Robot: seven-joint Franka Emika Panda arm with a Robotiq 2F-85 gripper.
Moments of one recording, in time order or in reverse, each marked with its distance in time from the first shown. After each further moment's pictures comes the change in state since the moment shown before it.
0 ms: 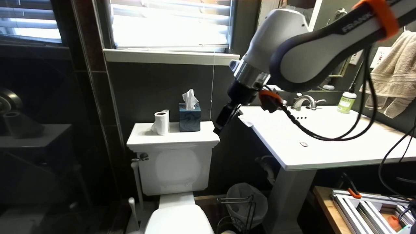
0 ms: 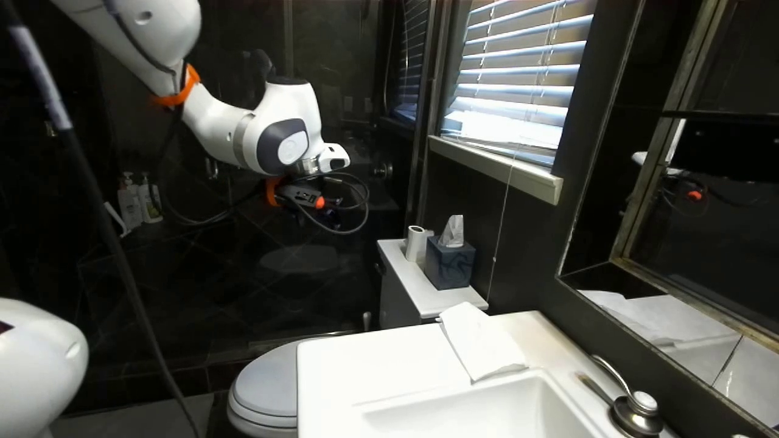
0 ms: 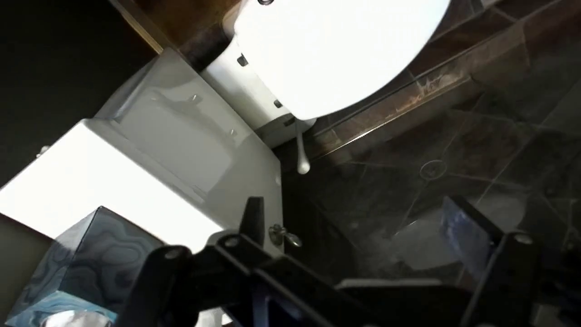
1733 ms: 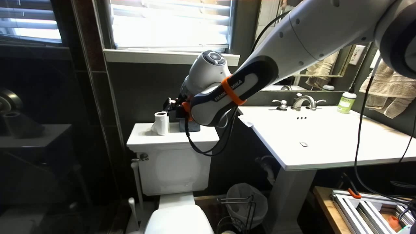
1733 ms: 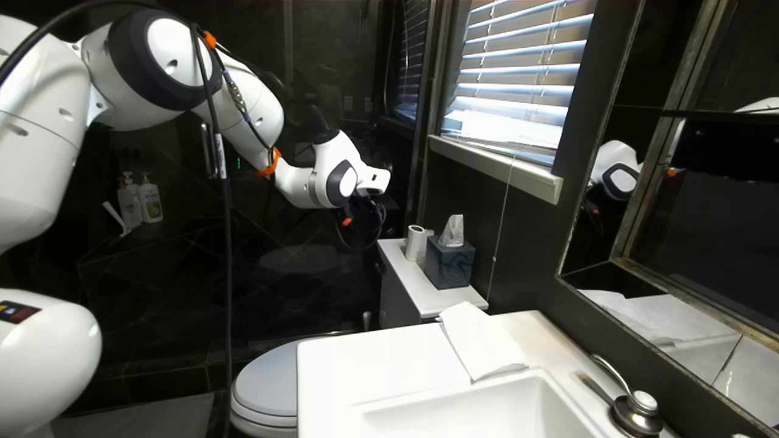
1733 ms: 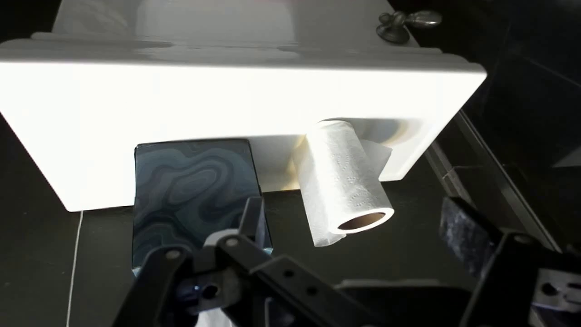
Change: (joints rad) arm 0.178 0.758 -0.305 0.652 0.053 0.295 0.849
